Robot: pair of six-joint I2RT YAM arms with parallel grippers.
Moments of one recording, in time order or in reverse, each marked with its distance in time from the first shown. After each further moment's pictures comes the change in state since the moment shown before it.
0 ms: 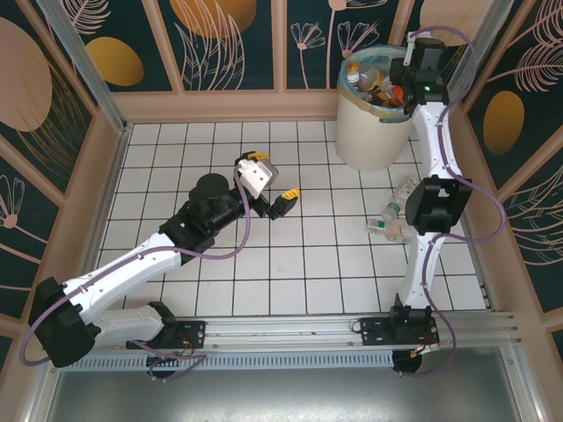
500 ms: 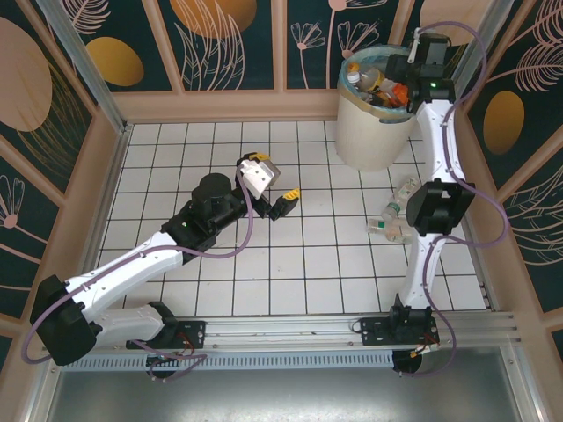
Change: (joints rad) left arm 0.000 0.012 0.000 -0.007 0.000 -0.001; right arm -0.005 -0.045 0.053 -0.123 -0.024 0.119
